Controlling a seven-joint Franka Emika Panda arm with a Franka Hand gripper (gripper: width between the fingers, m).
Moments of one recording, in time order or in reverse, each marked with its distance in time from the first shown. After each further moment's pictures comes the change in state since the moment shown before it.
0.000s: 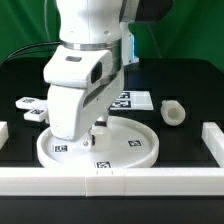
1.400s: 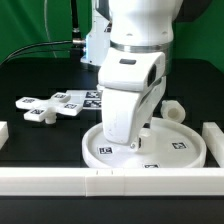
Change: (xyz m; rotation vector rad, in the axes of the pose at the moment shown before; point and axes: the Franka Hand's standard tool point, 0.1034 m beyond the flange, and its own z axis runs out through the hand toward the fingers) arm 0.076 -0.019 0.000 0.019 0.007 0.019
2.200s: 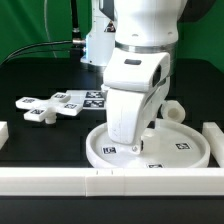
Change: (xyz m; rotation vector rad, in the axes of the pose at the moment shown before) arm 0.002 -0.001 -0.001 0.001 -0.001 0.005
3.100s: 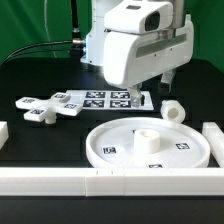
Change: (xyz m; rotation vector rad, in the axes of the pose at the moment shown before) arm 0.000 -0.050 -0.052 -0.047 0.010 0.326
